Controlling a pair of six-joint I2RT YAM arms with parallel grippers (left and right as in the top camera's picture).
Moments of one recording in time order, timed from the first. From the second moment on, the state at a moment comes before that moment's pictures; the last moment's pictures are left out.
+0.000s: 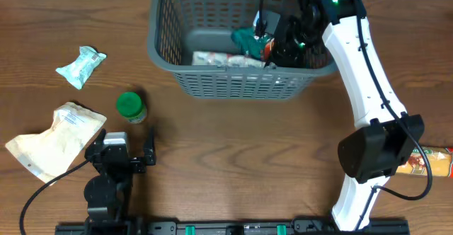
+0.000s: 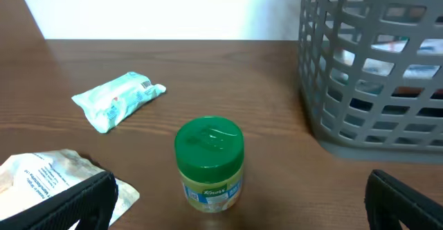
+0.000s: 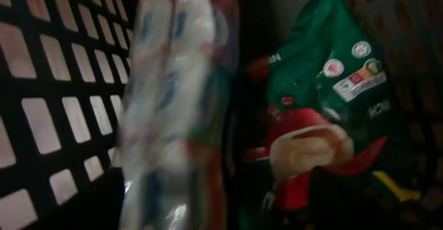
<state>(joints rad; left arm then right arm) 0.01 0.01 0.09 -0.30 -0.01 0.01 0.24 2.03 2.07 -1.33 -0.34 -0.88</state>
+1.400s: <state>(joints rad) 0.01 0.01 0.09 -0.30 -0.01 0.01 -0.21 2.00 2.59 -1.69 0.34 0.68</state>
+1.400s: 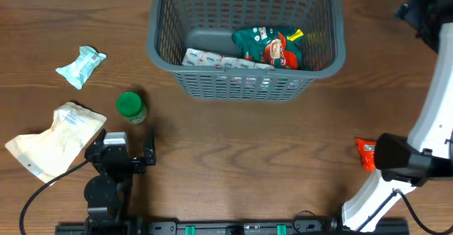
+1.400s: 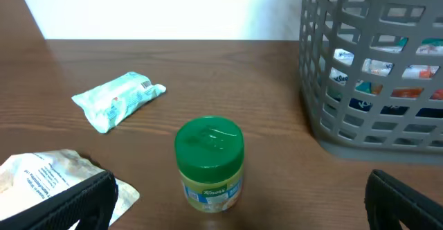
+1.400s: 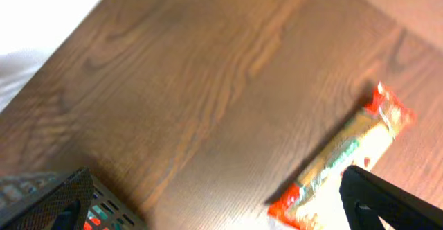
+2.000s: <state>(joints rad) 0.01 0.01 0.09 -0.30 -0.01 0.01 -0.40 2.00 2.59 -1.69 0.19 0.78</state>
